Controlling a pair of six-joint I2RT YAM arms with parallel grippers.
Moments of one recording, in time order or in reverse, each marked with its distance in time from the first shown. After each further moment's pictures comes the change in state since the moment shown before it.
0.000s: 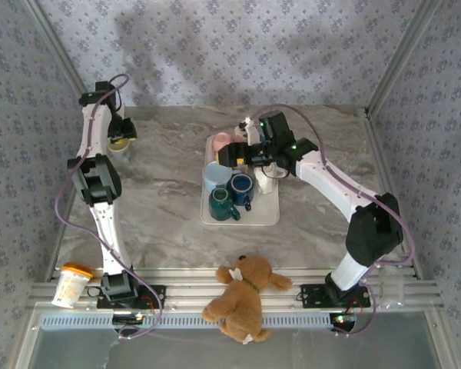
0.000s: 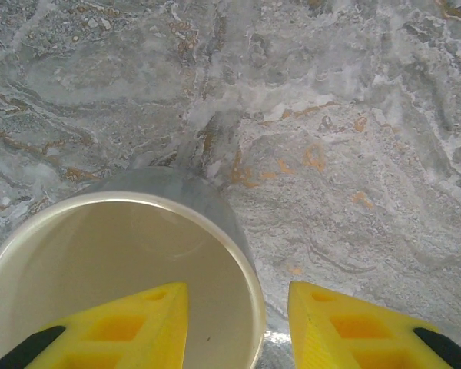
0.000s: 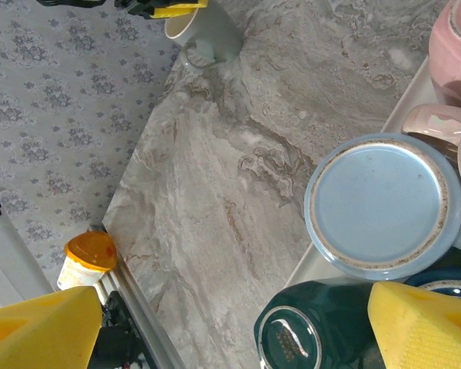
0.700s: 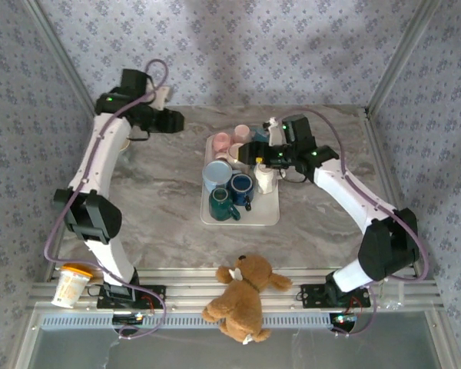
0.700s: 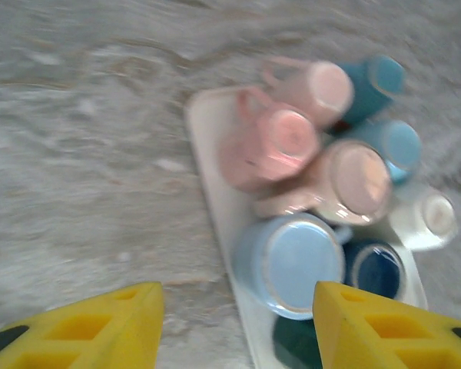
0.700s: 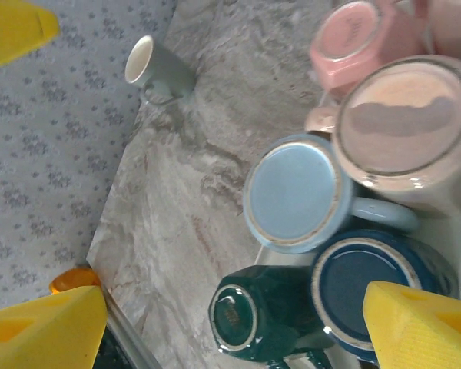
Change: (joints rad) left arm -0.348 -0.590 -0.471 0.216 0.328 0.041; right arm -0.129 -0.143 -0.159 0.042 0.035 0.060
